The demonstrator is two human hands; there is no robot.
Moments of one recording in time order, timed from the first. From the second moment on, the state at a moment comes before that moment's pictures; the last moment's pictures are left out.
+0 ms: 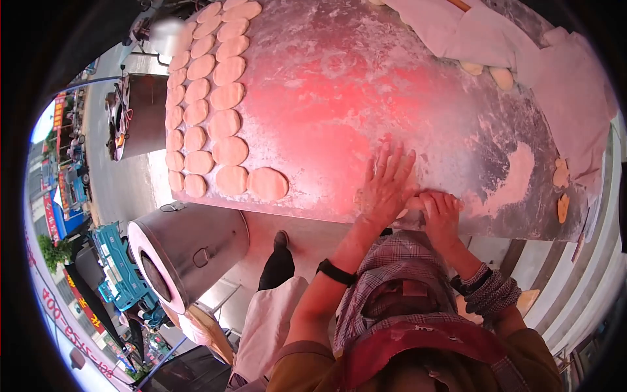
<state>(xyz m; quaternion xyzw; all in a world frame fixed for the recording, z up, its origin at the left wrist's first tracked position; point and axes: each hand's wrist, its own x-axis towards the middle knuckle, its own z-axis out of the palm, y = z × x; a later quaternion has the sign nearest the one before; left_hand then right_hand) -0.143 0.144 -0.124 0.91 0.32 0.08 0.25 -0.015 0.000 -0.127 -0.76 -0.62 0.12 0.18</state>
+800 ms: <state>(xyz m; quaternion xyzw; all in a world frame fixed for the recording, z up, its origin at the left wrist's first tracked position) -0.098 0.224 -0.165 0.87 0.46 0.14 0.09 0.133 0.000 -0.108 -0.85 -0.45 0.18 0.18</state>
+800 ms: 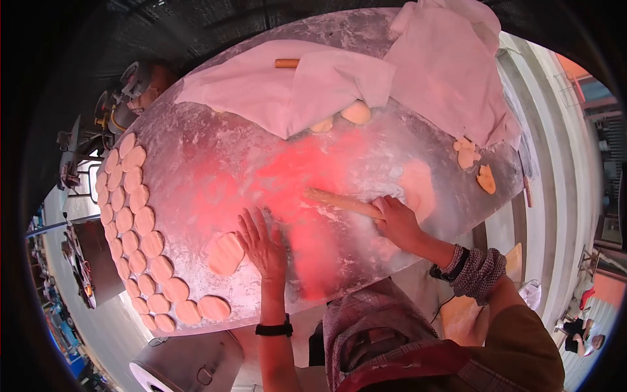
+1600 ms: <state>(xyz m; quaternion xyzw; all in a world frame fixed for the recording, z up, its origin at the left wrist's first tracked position) 0.166 0.224 -0.163 0.71 0.43 0.36 0.42 0.247 -0.129 -0.144 -0.93 -0.33 -0.11 0.11</state>
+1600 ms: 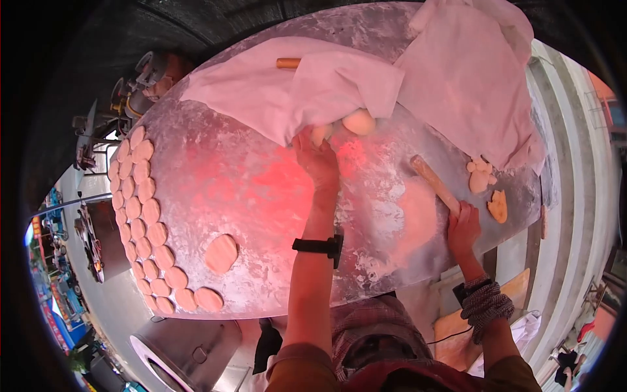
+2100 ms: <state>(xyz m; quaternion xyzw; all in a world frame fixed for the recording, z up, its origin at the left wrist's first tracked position) 0.104 0.063 -0.159 0.86 0.24 0.25 0.36 0.253 -0.131 -0.145 -0.93 -0.33 -0.12 0.12</state>
